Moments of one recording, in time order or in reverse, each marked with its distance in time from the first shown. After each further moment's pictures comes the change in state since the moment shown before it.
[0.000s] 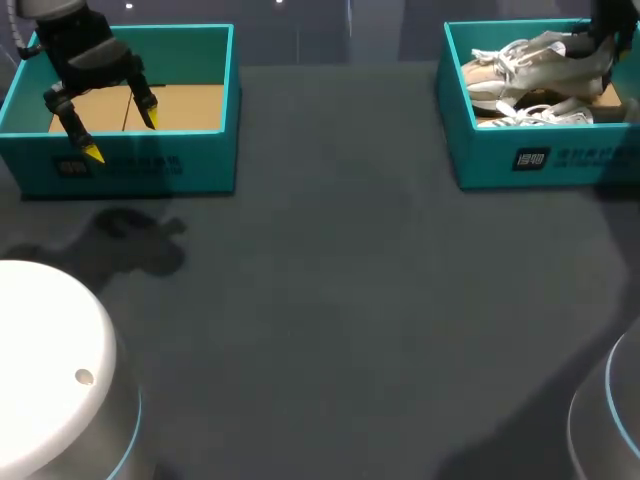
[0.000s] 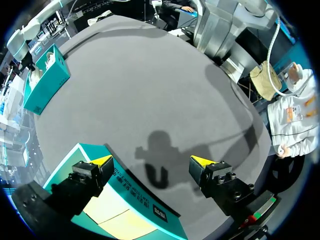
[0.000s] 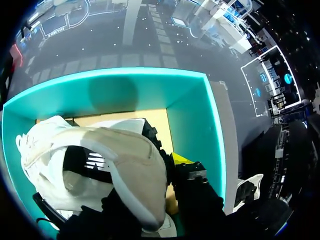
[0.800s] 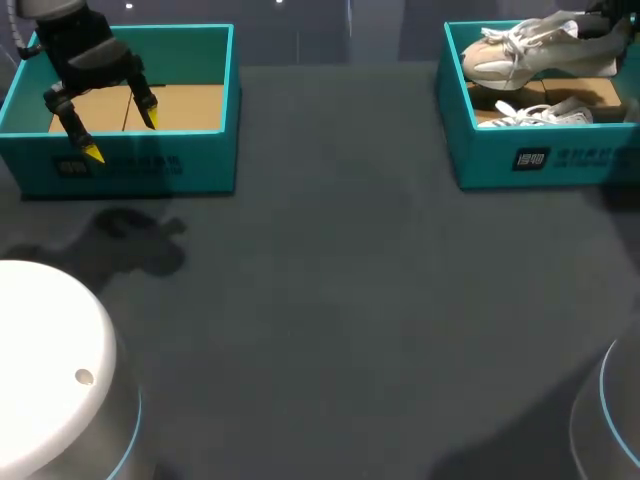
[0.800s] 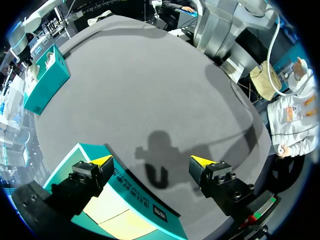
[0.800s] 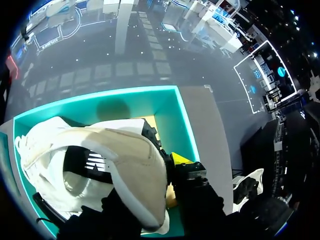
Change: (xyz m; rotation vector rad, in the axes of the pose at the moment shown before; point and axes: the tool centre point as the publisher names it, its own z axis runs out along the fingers) left arm 0.000 0.000 0.000 0.000 0.000 0.000; right arm -0.020 0.002 -0.046 -0.065 -0.027 0.085
